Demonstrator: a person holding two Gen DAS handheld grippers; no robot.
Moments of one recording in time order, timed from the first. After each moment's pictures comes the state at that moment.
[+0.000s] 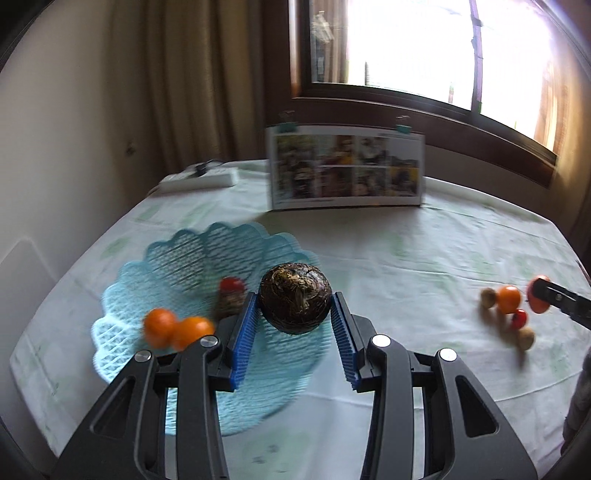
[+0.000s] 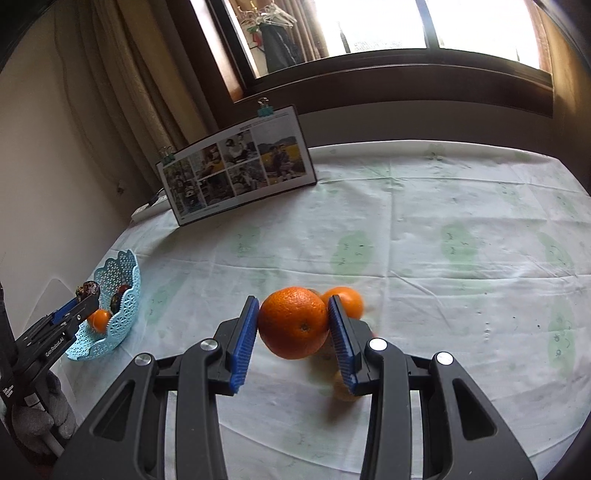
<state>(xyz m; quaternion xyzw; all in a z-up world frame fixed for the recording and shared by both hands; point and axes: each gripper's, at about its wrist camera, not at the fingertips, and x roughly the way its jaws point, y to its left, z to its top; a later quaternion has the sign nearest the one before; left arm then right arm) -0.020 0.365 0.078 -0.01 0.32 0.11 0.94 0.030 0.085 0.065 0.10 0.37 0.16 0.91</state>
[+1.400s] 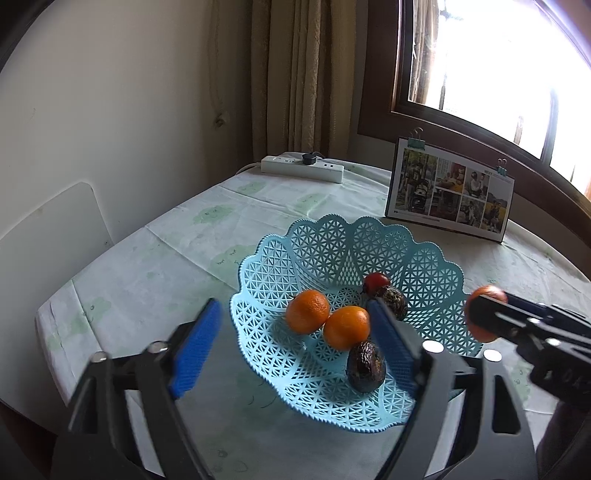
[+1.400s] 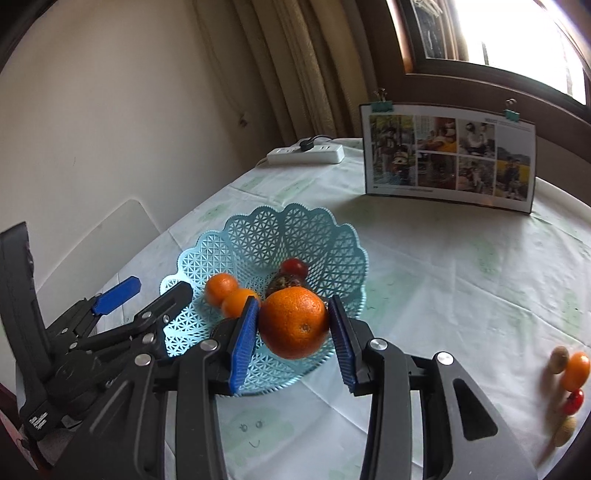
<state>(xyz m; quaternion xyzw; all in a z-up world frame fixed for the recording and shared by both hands) -0.065 0.472 0.074 -0.08 0.30 0.21 0.93 0.017 0.319 0.078 0.00 0.37 0.35 0.86</state>
